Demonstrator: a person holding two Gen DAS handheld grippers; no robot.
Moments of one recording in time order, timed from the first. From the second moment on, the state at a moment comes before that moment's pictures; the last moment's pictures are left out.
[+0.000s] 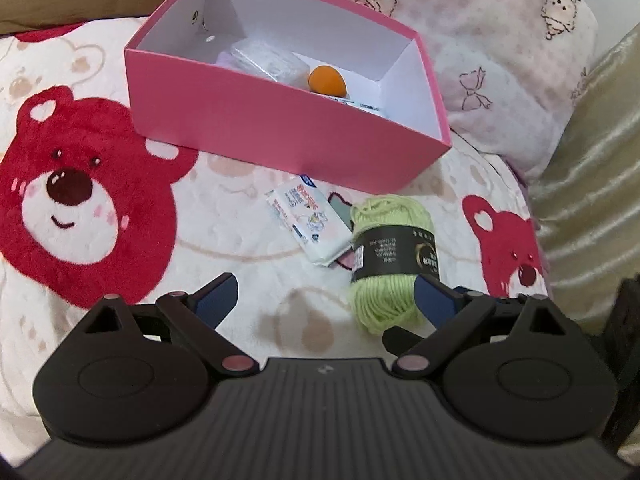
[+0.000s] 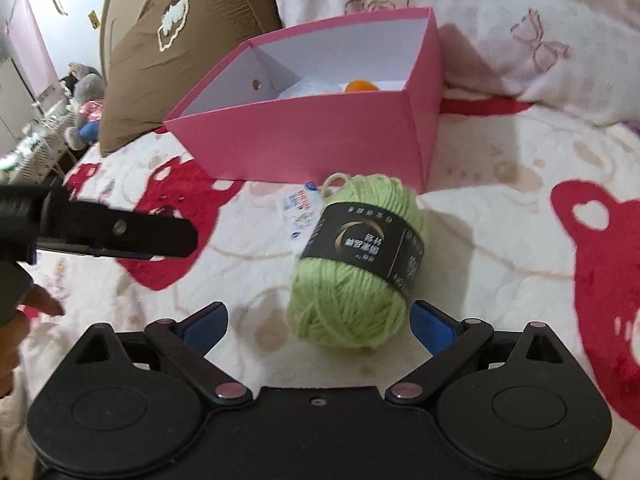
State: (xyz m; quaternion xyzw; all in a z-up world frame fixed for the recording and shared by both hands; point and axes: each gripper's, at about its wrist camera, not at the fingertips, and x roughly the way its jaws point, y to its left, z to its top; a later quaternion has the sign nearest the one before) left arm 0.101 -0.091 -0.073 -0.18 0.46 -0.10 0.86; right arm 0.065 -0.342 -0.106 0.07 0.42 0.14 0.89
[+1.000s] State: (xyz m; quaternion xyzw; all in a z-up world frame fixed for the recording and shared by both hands) left arm 0.135 -0.127 -0.129 -0.26 0.44 -0.18 0.84; right arm 0.061 -0.319 -0.133 0.02 0.37 0.06 0.93
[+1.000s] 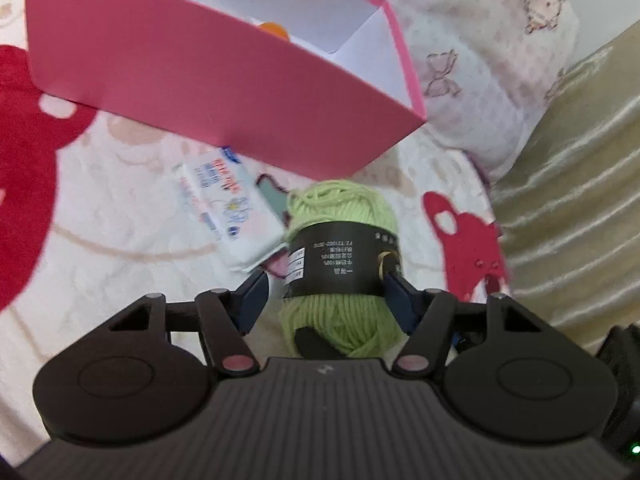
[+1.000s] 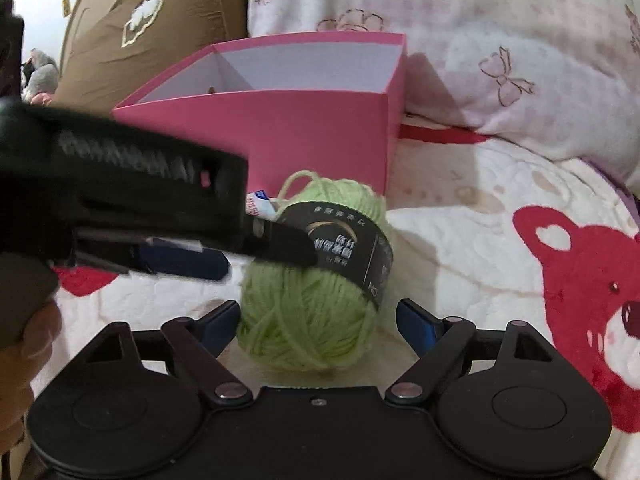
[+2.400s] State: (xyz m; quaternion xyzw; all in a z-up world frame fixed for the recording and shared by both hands) left arm 0.123 -0.122 -0.120 -0.30 0.47 -0.17 0.81; right arm 0.058 -0.316 -0.121 0.01 0.40 0.09 0.91
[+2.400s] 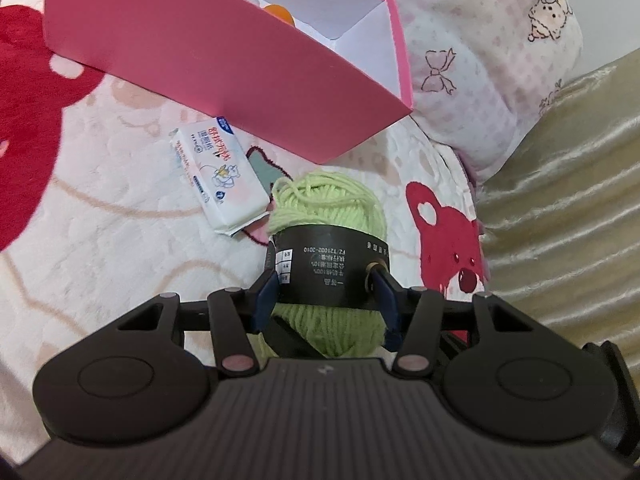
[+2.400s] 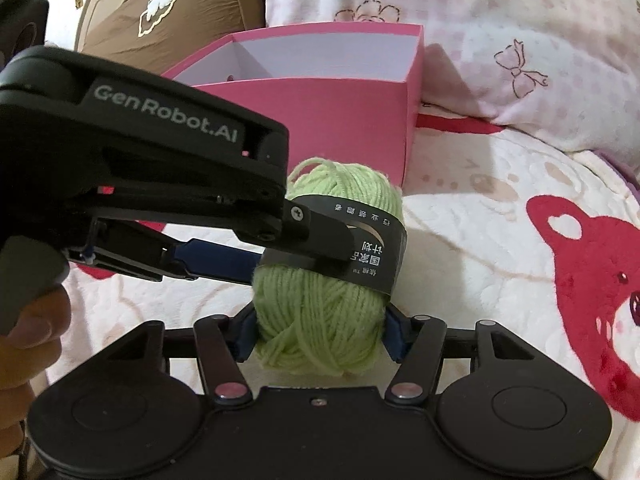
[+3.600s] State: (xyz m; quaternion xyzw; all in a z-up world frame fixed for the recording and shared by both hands) left arm 0.052 -0.044 -0.013 -0.28 0.42 -0.17 0.85; right arm 0.038 -0.260 -0.006 0.06 0.40 0.16 0.90
